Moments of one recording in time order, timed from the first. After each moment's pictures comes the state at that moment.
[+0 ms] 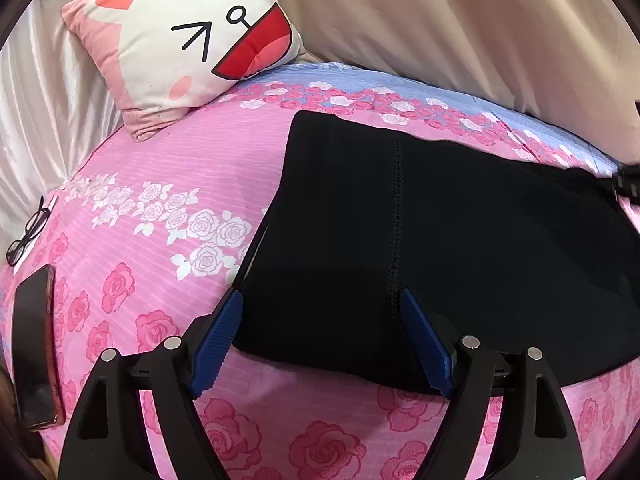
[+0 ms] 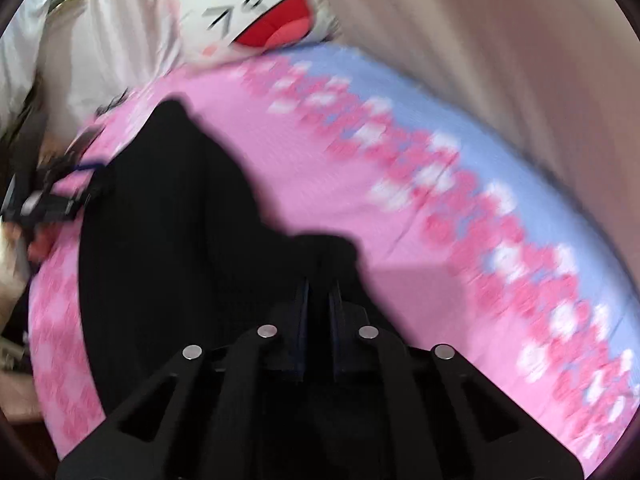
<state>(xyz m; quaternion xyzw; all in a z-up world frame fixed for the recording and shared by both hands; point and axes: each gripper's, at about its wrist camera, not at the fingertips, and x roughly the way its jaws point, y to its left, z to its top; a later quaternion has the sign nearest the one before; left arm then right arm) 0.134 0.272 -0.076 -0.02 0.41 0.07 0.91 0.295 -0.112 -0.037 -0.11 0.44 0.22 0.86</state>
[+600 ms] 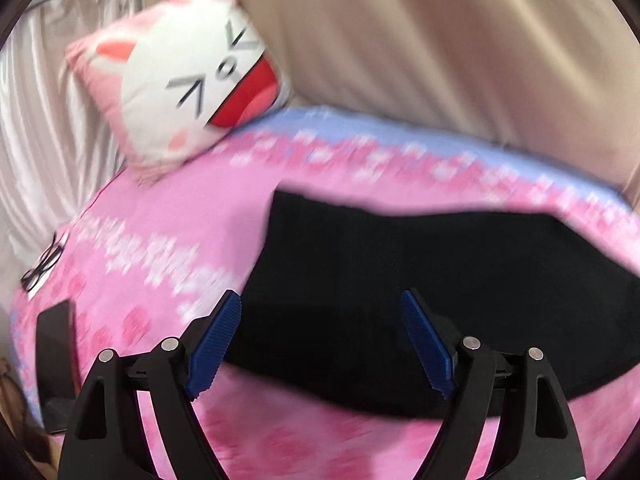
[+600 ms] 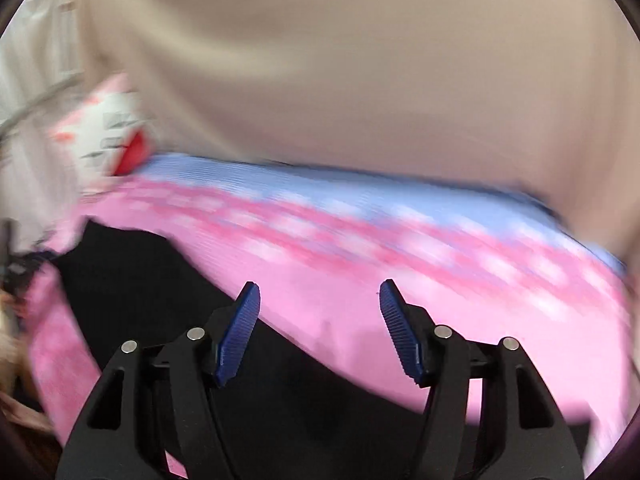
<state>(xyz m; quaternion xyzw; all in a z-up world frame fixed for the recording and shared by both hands) 0.136 0.232 -0.010 -0.03 0.36 0.06 0.93 0.065 -0.399 0.038 0.03 0.36 -0.07 0.93</state>
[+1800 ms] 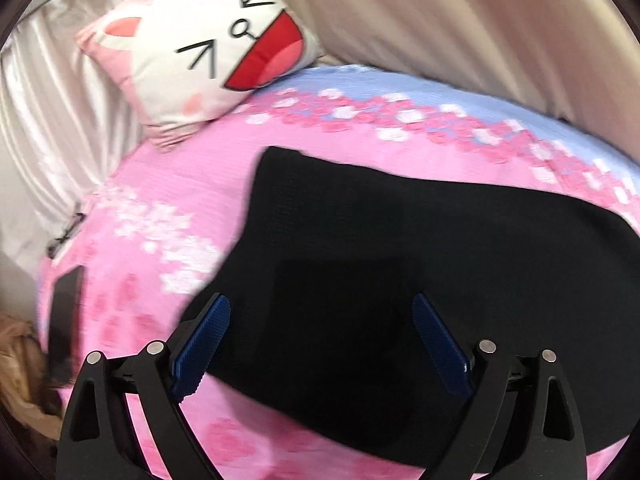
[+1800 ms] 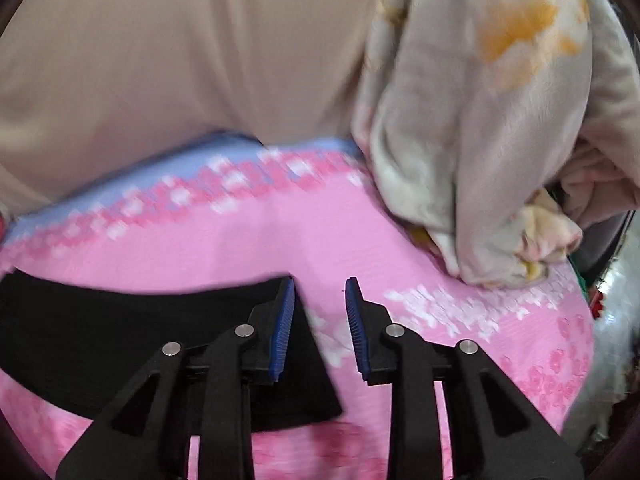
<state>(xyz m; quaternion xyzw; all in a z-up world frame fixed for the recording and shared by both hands) 0.177 0.211 -0.050 0.01 0.45 0.20 0.87 -0.078 -0.538 0.048 0.11 0.31 -0.25 0.91</state>
